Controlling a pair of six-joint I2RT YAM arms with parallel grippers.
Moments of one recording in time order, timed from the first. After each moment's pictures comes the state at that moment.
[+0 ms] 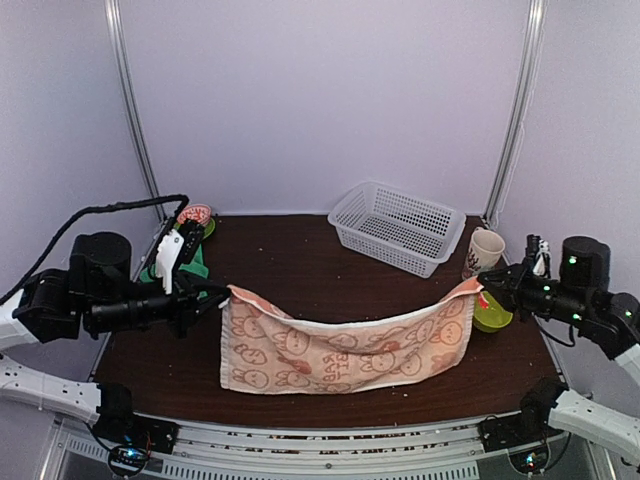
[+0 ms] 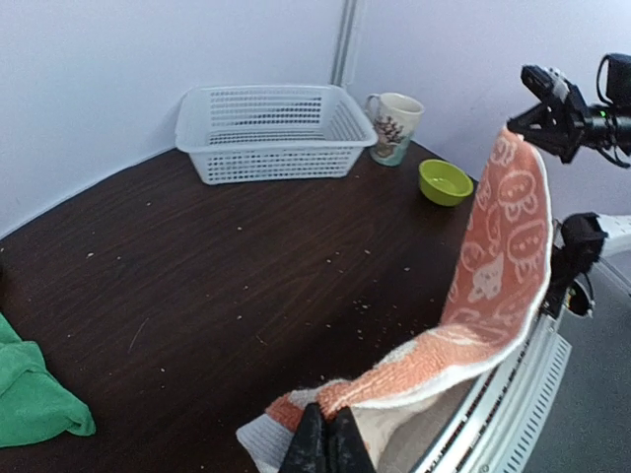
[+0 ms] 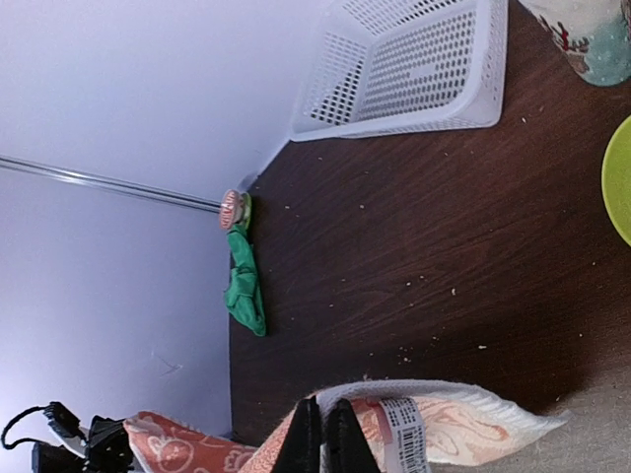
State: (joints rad) left arm -1.22 0.78 0.91 -0.54 -0.31 -0.31; right arm 0.50 0.49 0.73 -0.62 -0.09 1.09
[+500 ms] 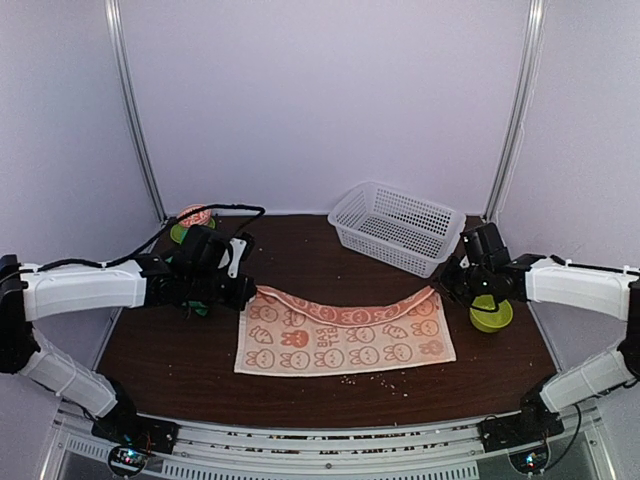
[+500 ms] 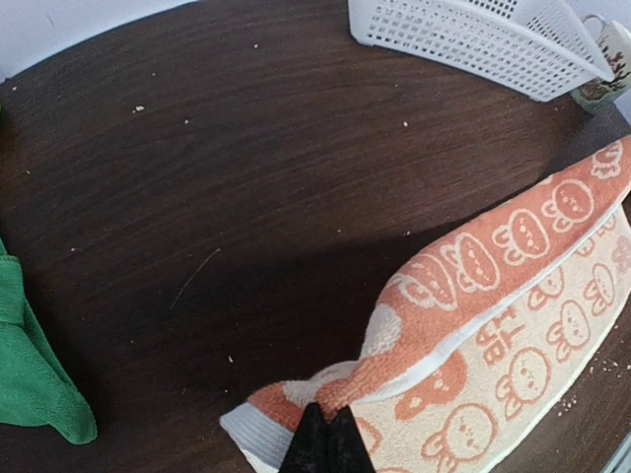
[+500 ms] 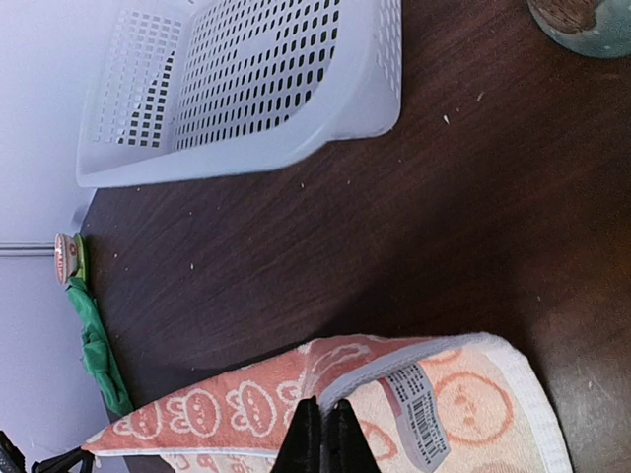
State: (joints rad) left arm -0.73 1.36 0.85 -0.23 -0.06 -0.29; right arm 0.44 1.30 0.75 -0.23 -0.01 1.06
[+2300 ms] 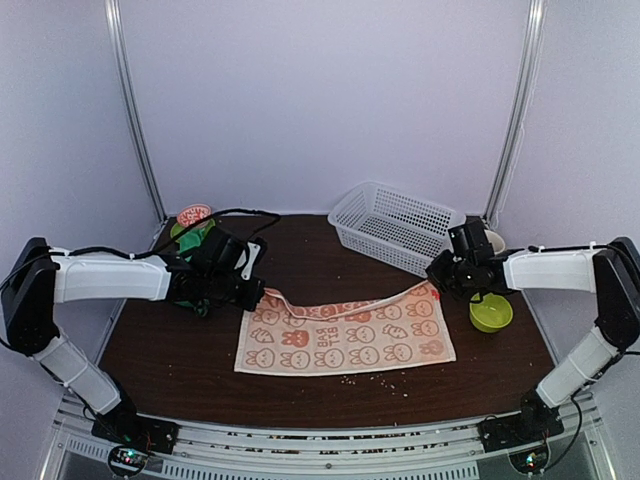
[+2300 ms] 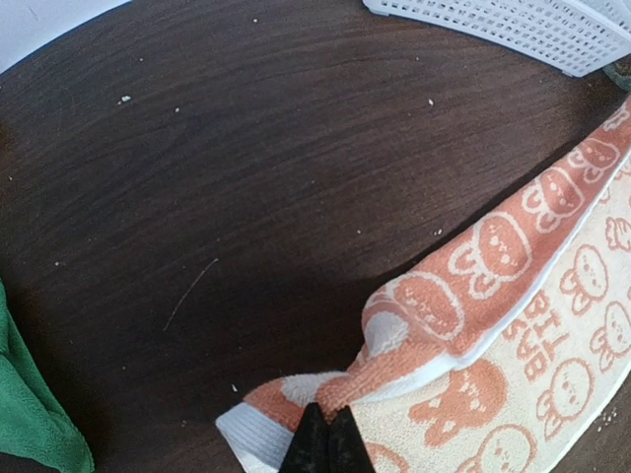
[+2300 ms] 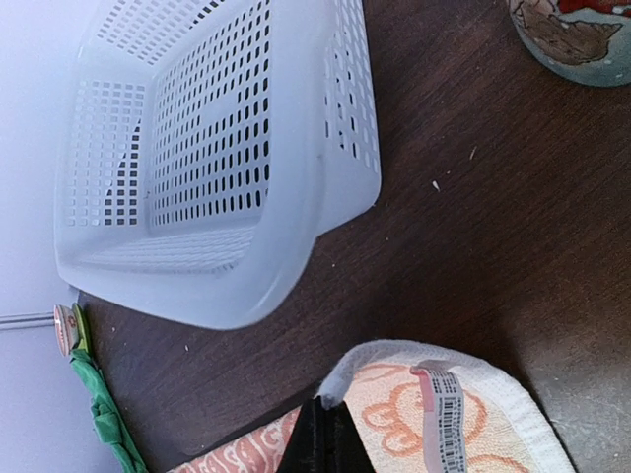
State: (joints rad) left arm -0.72 1.53 0.91 -0.19 -0.09 -0.24; right arm 0.40 1.51 0.82 -0.09 0.06 1.16
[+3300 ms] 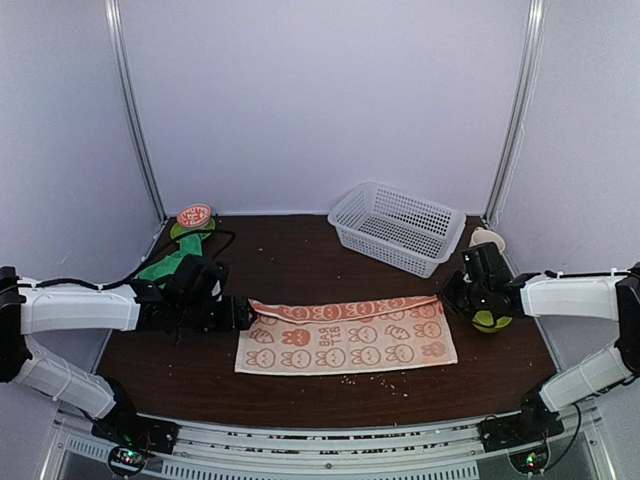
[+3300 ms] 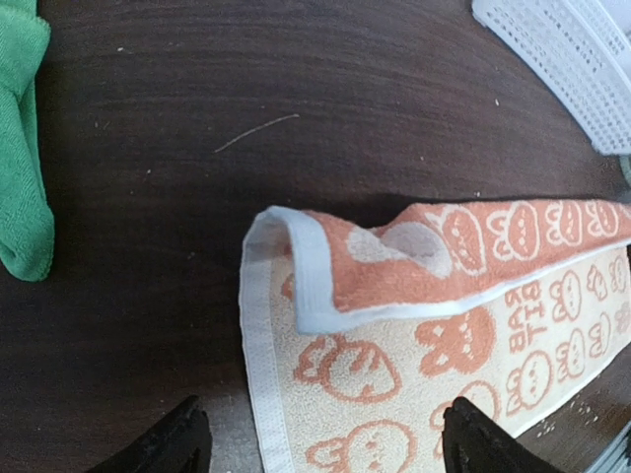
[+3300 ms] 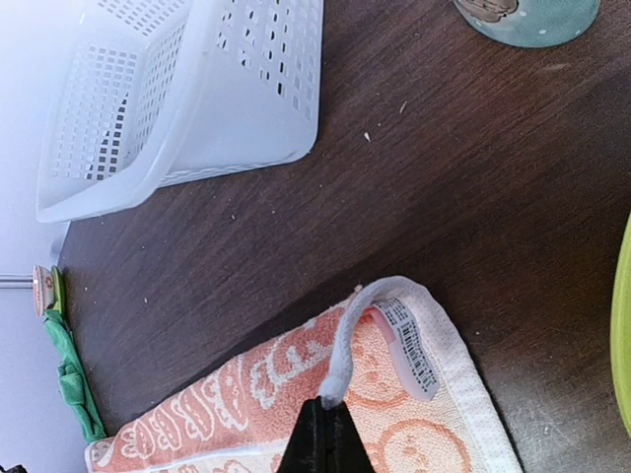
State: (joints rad) left arm -0.74 1.29 0.66 -0.20 -0.11 -0.70; right arm 0.42 1.34 0.61 -0.04 0.06 1.07
